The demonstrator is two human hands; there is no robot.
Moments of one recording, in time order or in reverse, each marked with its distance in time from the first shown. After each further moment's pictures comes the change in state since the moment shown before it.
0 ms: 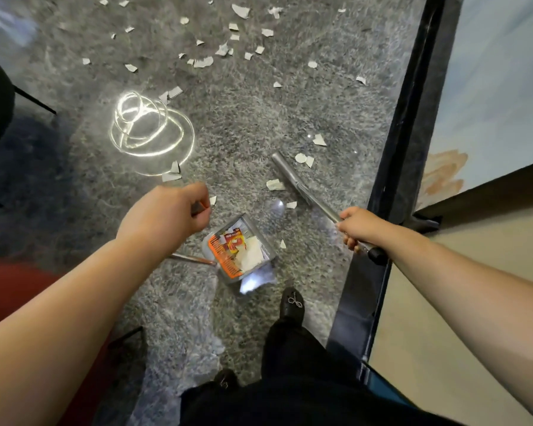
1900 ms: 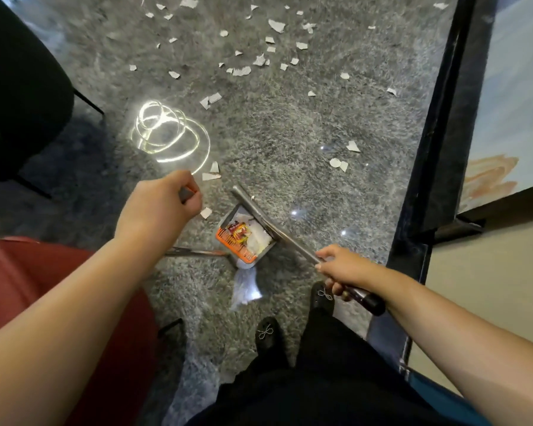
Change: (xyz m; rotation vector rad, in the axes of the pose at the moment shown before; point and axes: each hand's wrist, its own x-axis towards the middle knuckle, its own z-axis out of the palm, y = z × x) left_hand -0.088 -0.149 -0.054 -0.175 0.207 -0.283; right_hand -0.107 -0.046 0.201 -0.058 -0.202 -0.050
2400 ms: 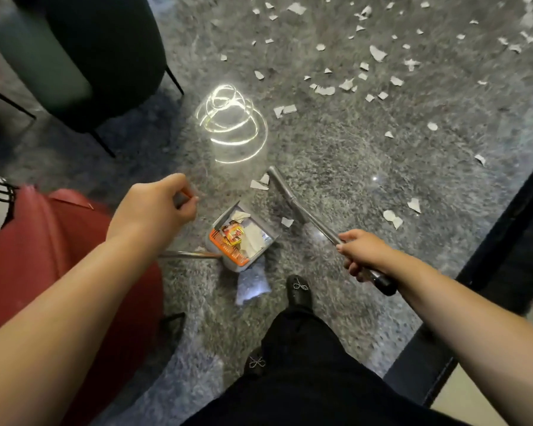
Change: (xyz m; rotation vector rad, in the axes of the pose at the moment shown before) left_hand 0.052 -0.065 -0.036 0.049 0.141 -0.290; right_hand 0.106 -0.164 -0.054 -0.112 -0.032 -0.057
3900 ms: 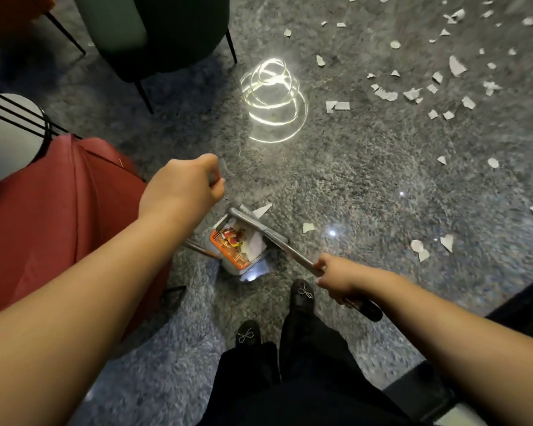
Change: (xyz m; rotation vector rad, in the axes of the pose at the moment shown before) left_hand 0.038 -0.043 0.028 0.097 0.037 -0.166; right_hand 0.038 -0.061 0.073 -0.981 -0.271 -0.081
